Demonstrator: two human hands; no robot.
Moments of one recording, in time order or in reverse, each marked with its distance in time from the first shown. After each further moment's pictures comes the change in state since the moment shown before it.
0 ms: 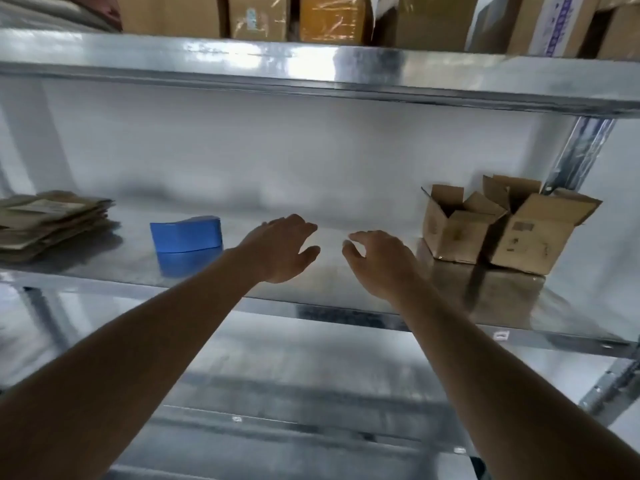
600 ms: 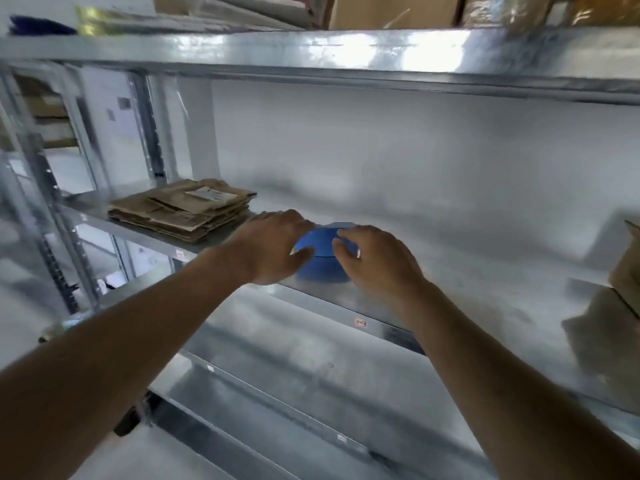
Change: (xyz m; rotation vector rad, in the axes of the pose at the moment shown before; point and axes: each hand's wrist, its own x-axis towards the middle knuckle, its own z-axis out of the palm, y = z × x) left_hand -0.116 -0.225 -0.038 0.124 0.020 -0.261; right_hand 0.068 -0.233 0.099 0.199 -0.118 -0.336
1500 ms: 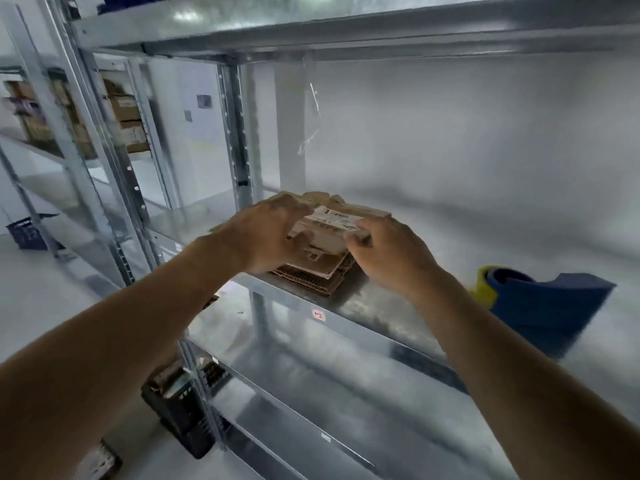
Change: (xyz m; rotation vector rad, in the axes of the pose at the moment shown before) left_hand 0.031 -0.361 0.028 -0.037 -0.023 -0.115; right_hand 0.233 -0.206 0.193 0.048 -0.115 0.012
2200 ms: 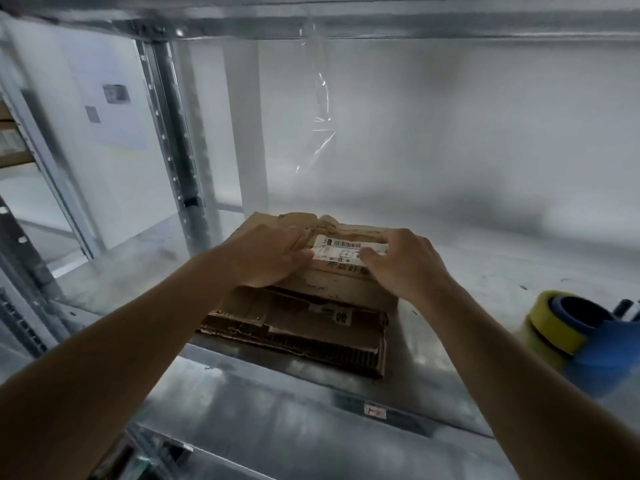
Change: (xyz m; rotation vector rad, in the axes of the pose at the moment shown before) left_hand 0.144 -0.112 0.065 -0.131 -0.253 0.153; right_hand 0.121 -0.001 0.062 0.022 0.069 0.381
